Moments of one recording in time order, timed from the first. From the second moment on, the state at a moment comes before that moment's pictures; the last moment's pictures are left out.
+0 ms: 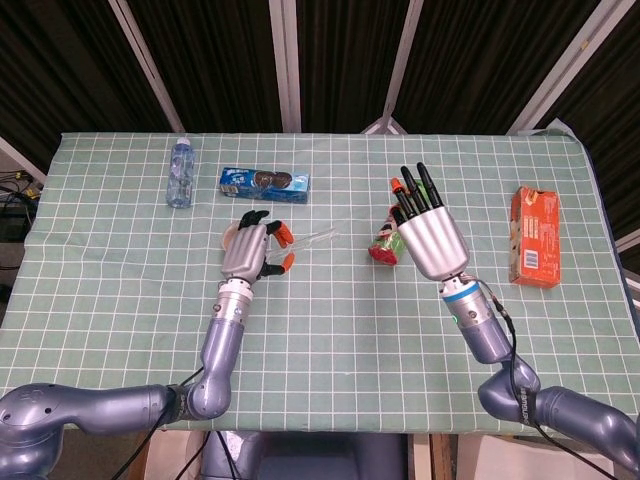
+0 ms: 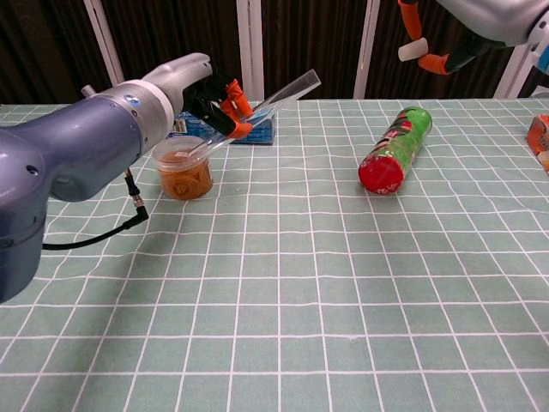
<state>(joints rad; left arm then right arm) -0.91 -1.84 -0.50 -1.52 0.67 1.22 0.49 0.71 -1.49 0.30 -1.34 -1.51 1.28 -0.65</state>
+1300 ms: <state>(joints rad) -0.95 -1.84 -0.53 -1.49 0.56 1.20 0.50 0.84 -1.69 0.30 -1.16 -1.49 1.29 -0.67</state>
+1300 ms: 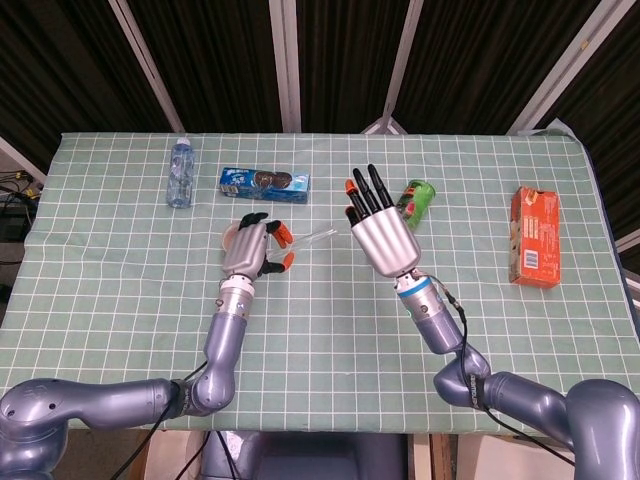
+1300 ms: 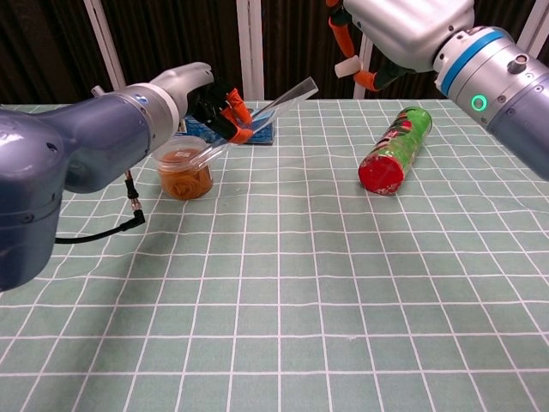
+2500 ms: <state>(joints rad) -0.97 -1.89 -0.53 -1.50 0.56 1.25 0.49 0.84 -1.70 0.28 -1.14 -1.48 1.30 -0.64</state>
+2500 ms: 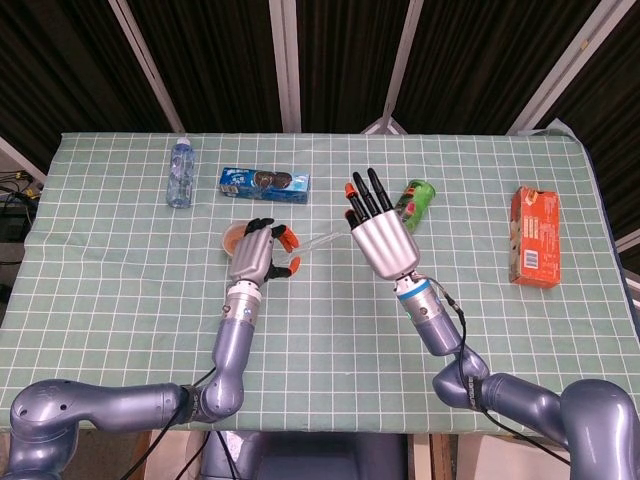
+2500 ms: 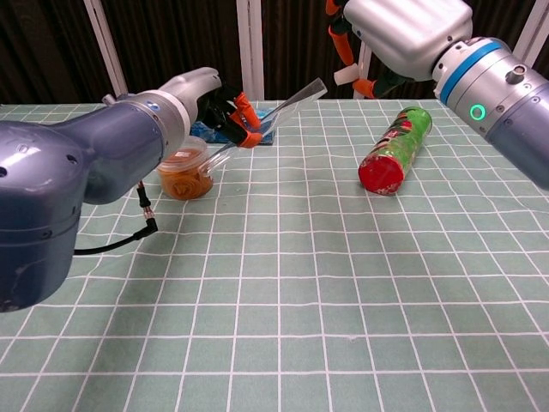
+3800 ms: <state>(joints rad) -0.97 -1.91 -0.55 -1.49 0.56 1.25 0.48 0.83 -1.71 0.27 -1.16 -1.47 1.31 -0.65</state>
